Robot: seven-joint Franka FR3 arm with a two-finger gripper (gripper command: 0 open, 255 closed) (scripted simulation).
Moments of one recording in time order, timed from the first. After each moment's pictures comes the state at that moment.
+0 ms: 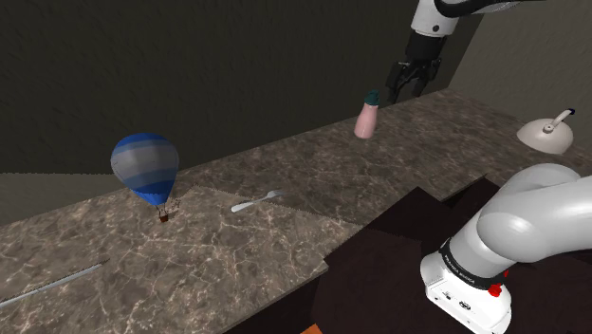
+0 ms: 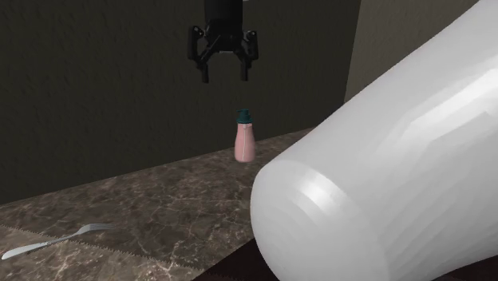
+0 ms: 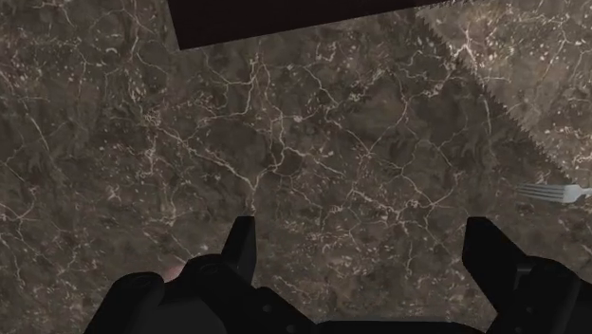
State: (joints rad) arm -0.02 -0.65 -0.16 -2.40 -0.09 1.76 0.03
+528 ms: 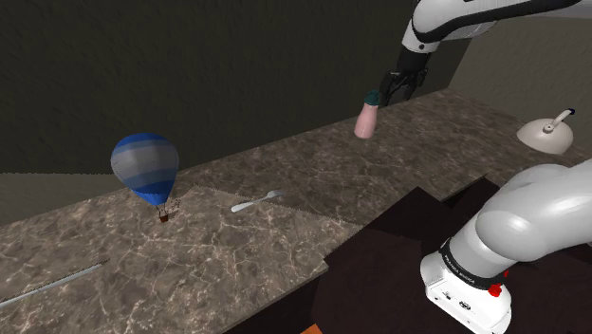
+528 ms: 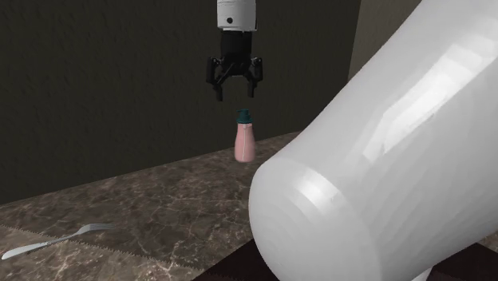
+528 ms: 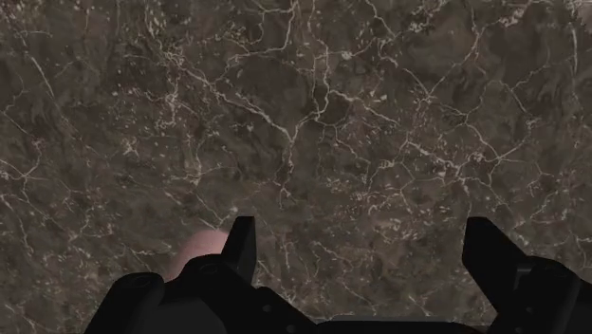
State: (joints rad) arm -0.04 -0.45 -0.27 -2.40 -0.12 2.02 -0.08
